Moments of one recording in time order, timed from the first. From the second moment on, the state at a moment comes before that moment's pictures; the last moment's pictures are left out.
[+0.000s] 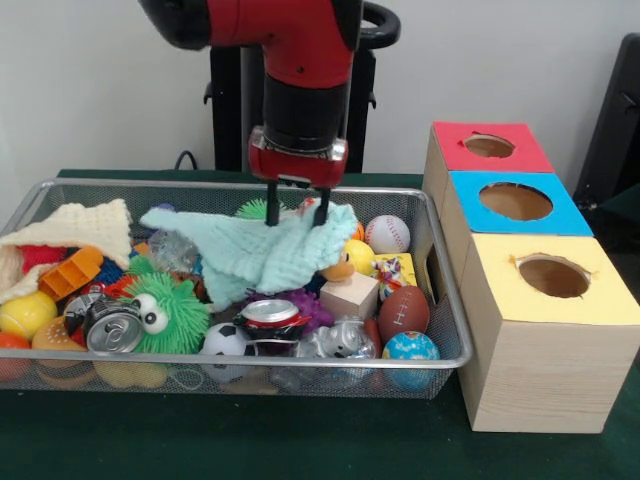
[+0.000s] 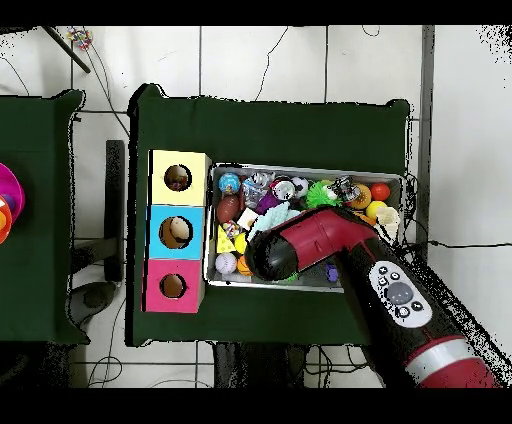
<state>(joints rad) -0.65 -0.64 0.58 1.80 -0.87 0.73 2.36</state>
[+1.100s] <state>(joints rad) -0.58 -0.61 0.58 1.75 -0.84 0.72 2.36</state>
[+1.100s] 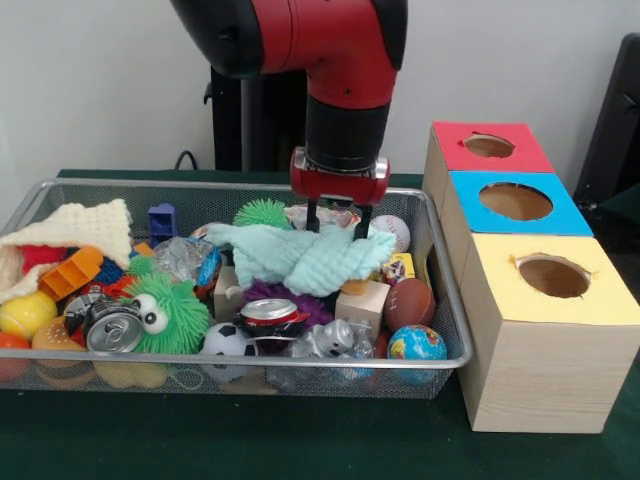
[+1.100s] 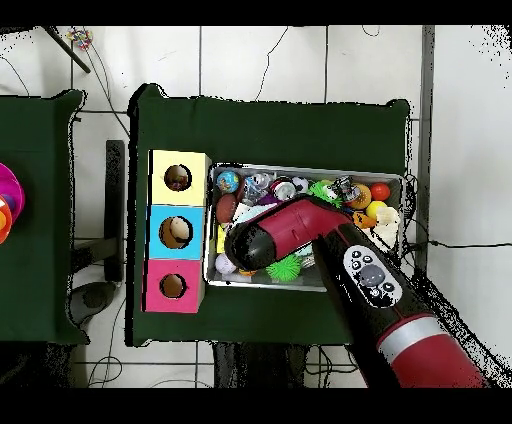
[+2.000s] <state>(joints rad) -0.67 -0.87 0.59 1.82 -0.71 0.72 2.36</state>
